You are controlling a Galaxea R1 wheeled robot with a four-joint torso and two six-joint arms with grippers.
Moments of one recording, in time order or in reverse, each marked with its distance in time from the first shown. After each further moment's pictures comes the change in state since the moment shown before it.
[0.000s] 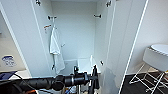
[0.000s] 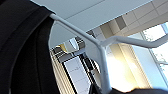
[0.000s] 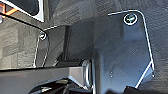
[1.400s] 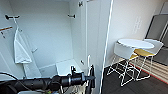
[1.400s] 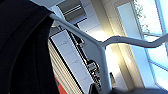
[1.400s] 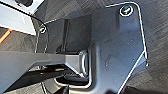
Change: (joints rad) left arm 0.000 -0.050 0.029 0.022 0.004 0.000; right arm -0.045 -0.085 0.100 -0.022 0.003 0.002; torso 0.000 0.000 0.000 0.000
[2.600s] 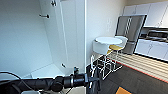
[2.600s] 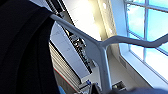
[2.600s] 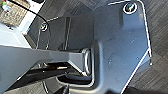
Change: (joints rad) left arm 0.000 0.037 0.022 0.009 0.000 0.000; right arm -0.007 0.043 -0.046 -0.004 0.001 -0.001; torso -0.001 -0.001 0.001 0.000
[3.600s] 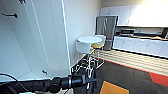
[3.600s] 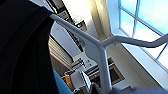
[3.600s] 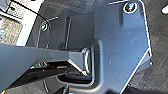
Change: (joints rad) left arm 0.017 -0.038 0.007 0.049 0.004 0.000; right arm -0.003 0.000 0.000 -0.004 0.001 0.000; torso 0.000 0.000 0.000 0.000
